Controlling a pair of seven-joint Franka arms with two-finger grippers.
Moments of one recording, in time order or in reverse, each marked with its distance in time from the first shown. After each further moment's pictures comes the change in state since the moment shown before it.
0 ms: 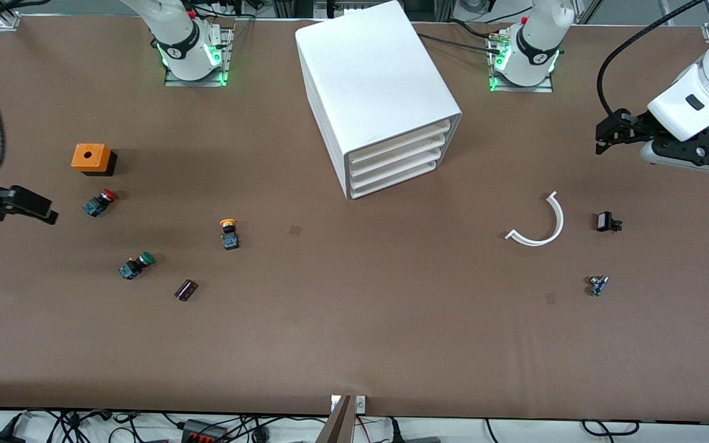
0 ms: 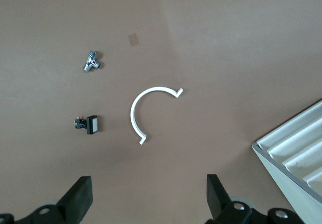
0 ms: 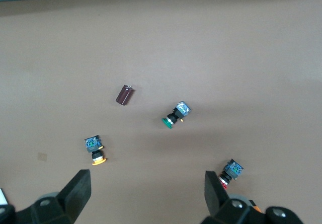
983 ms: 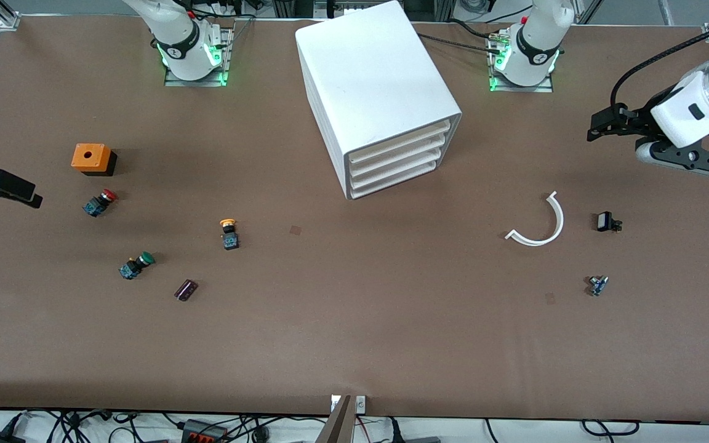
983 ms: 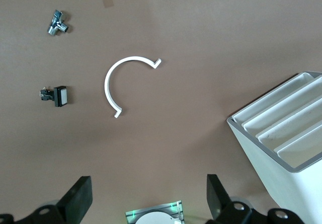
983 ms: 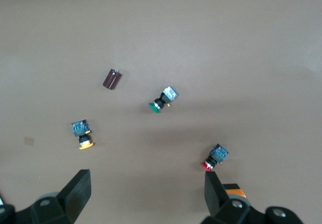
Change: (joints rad) left arm 0.033 0.030 0.008 0.034 -0.104 -0.126 0.005; right arm -0.101 -0.065 0.105 -0.079 -0.062 -0.037 -0.020
